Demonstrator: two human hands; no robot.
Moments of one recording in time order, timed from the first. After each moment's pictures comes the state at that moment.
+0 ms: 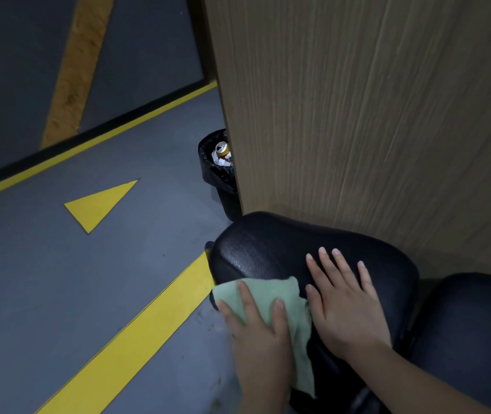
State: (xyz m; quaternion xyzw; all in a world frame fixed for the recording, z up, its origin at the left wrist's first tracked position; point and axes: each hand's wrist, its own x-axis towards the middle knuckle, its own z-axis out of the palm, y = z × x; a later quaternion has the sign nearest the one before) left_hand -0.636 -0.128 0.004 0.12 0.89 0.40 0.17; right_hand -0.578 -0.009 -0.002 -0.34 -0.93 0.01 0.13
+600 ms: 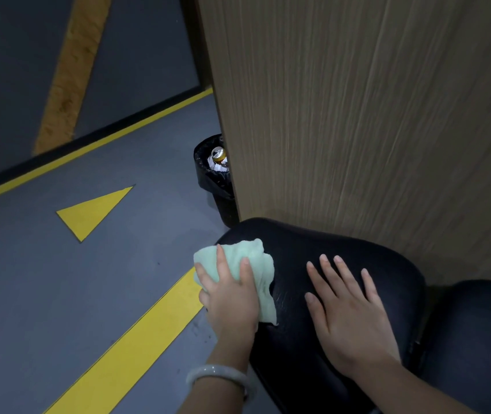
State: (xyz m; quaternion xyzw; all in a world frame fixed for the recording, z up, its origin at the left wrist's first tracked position) left_hand -0.715 -0.094 0.007 0.05 0.91 0.40 0.11; right_hand -0.578 -0.008 -0.006 -0.33 -0.93 0.00 0.13
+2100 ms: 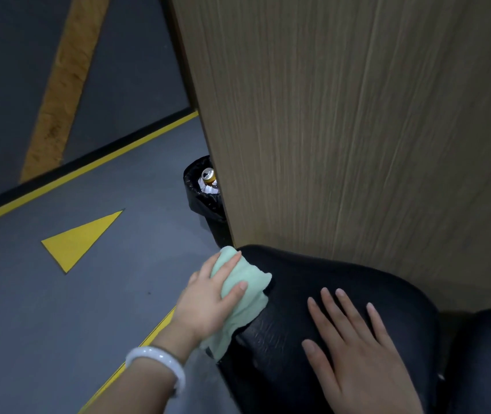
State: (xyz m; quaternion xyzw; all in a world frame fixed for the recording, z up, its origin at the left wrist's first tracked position) left_hand -0.820 -0.096 0.006 0.45 0.87 0.18 0.12; right_hand -0.582 -0.001 -0.008 -0.30 -0.93 0.07 0.19
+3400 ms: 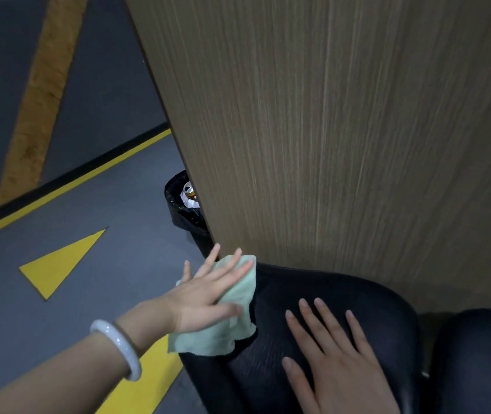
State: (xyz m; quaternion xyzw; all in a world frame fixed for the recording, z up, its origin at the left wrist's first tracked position) left_hand -0.836 -0.061 0.049 0.62 0.76 -0.04 0.20; right_hand -0.586 0.004 -0.010 -0.29 -0.93 0.08 0.19
